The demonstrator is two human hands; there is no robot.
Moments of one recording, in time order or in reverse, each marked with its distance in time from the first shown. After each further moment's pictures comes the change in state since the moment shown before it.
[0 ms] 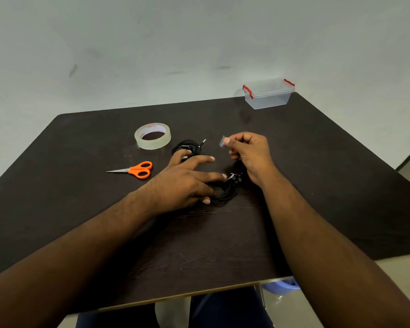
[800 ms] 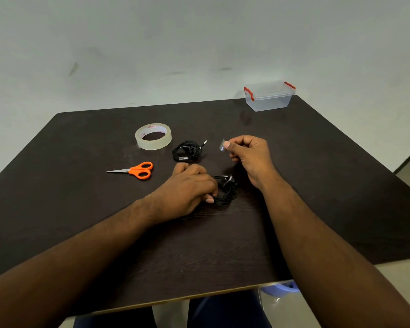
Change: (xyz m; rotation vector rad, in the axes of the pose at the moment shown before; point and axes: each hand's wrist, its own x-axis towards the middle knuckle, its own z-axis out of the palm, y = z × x) left_hand -0.004 0.007 0.024 -0.214 0.077 -0.144; right_hand -0.002 0.002 0.002 -0.005 -0.011 -0.026
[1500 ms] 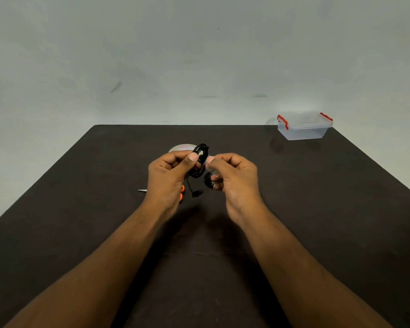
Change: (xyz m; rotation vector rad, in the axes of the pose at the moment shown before) left_hand -0.011 -0.040 -0.053 -1.222 0.964 -0.768; right_hand -0.039 -0.044 0.115 0.230 -0.064 0.089
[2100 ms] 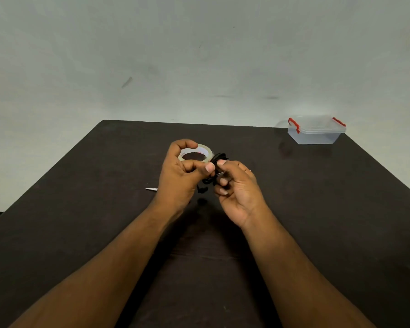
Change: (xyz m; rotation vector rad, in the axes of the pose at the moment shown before) left_hand -0.002 0.005 -0.003 0.114 -0.103 0.046; right_hand 0.011 0.013 0.005 0.389 -0.118 0.257
